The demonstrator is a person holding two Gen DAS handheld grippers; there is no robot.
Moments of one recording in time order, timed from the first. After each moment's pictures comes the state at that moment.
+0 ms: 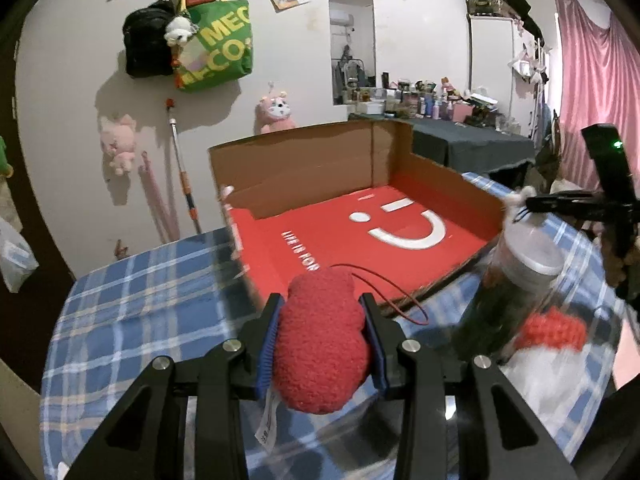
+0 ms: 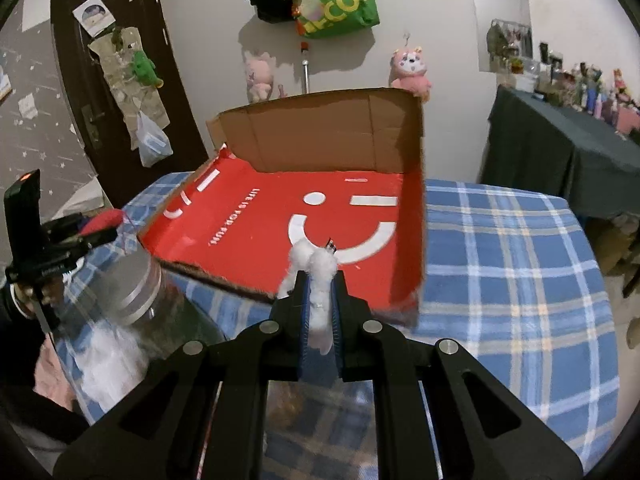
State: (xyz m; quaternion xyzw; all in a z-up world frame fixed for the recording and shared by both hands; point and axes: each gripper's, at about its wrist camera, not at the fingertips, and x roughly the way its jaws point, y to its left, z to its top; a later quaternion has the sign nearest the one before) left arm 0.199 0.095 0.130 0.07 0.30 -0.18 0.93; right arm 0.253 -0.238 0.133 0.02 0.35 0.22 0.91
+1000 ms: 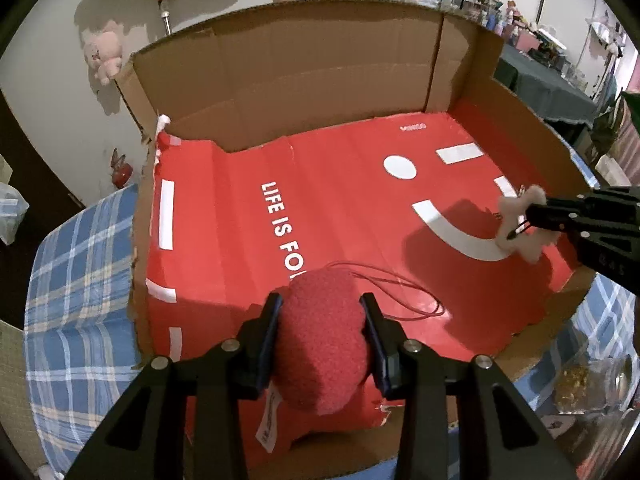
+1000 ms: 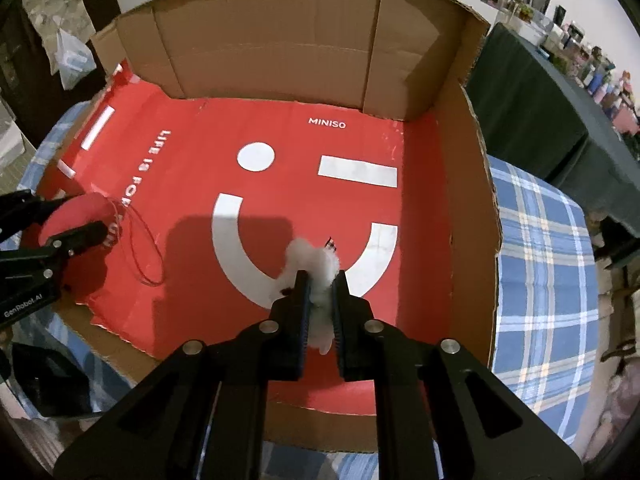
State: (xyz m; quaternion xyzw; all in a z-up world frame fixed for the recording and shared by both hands) left arm 0.348 0.027 0.077 0.08 0.51 -0.10 0.85; right arm 0.384 -0.169 0.082 -0.09 0.53 0.10 0.84
